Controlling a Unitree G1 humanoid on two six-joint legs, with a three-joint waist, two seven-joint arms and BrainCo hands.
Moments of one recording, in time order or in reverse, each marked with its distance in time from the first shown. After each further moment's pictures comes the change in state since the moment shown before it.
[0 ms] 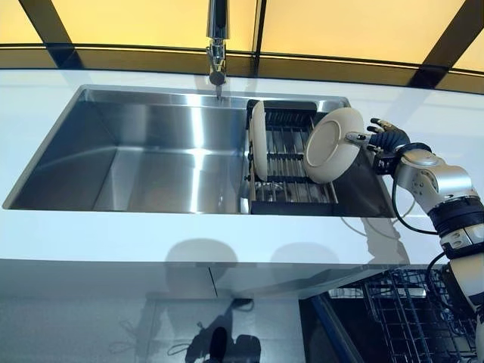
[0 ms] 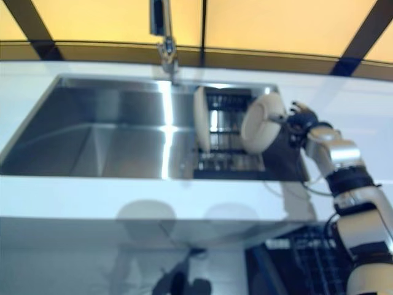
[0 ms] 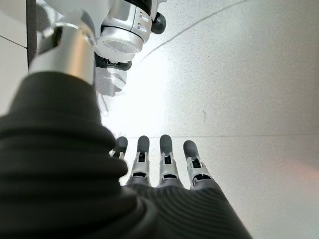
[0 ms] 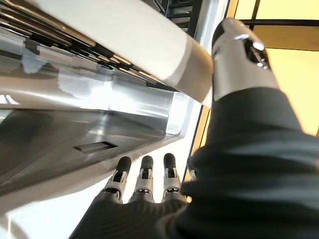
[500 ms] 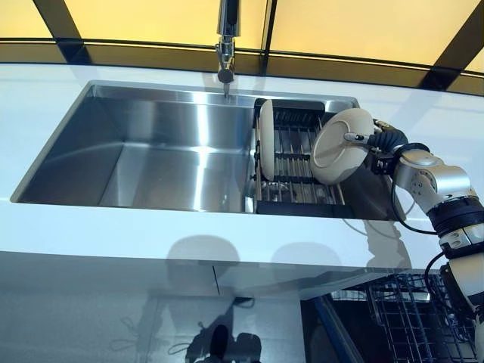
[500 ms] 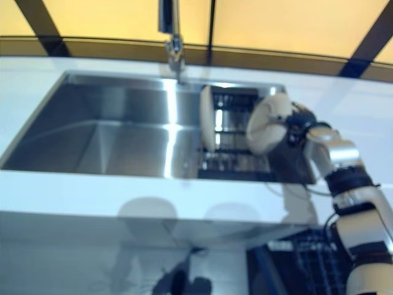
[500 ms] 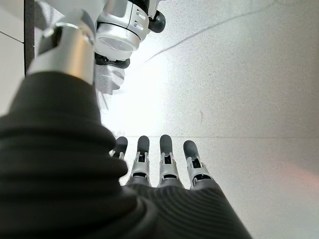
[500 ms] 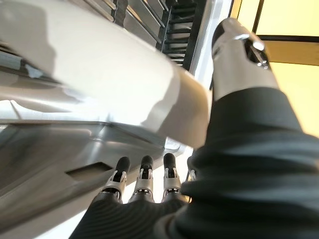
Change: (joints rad) left arm -0.003 0.000 0.000 0.000 0.000 0.000 0.010; right arm 0.000 0.007 0.001 -0.003 0.012 0.003 0.007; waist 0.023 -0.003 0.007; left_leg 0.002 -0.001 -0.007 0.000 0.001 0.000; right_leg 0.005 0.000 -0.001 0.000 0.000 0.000
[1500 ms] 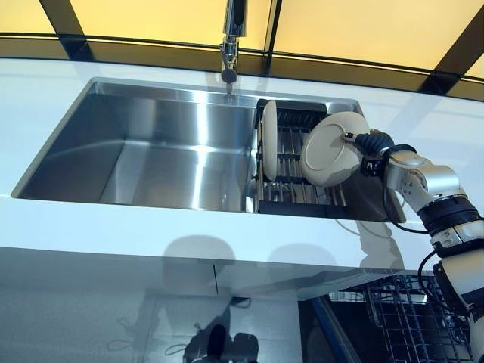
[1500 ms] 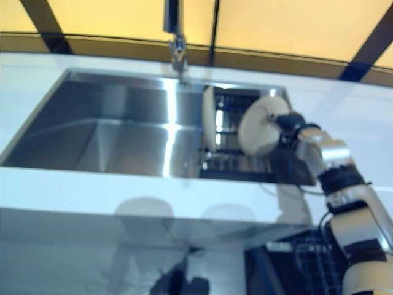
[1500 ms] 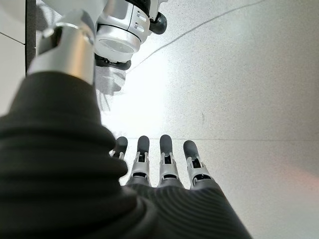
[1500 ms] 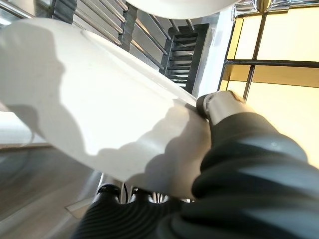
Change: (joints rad) left arm 0.000 0.000 0.000 0.000 0.000 -0.008 0.010; right arm -0.016 0.031 0.030 -0.001 0.017 0.031 0.029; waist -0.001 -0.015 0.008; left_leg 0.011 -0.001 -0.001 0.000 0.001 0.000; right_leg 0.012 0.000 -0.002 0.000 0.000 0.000
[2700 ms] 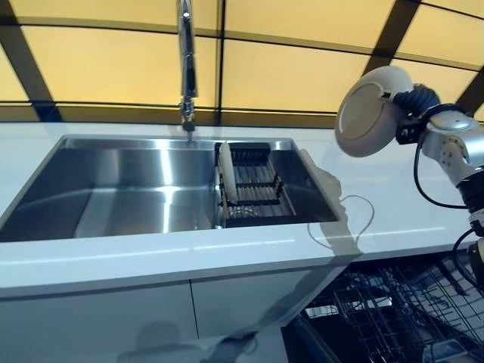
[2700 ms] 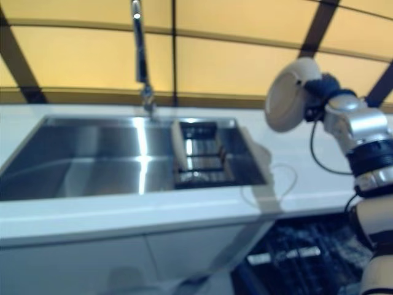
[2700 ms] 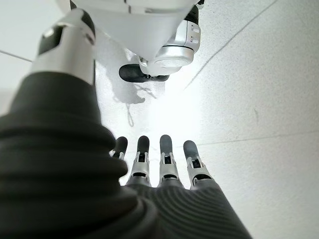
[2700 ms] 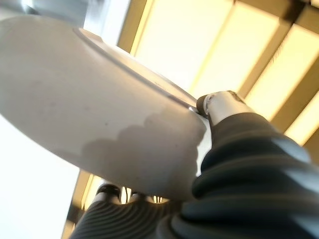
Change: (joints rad) left arm 0.007 -0.022 0.000 -0.009 0.001 0.052 0.008; right arm -0.209 -0.221 0.133 -0.015 -0.056 0.021 -0.065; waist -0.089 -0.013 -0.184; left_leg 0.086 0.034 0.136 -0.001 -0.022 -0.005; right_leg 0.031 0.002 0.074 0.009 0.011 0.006
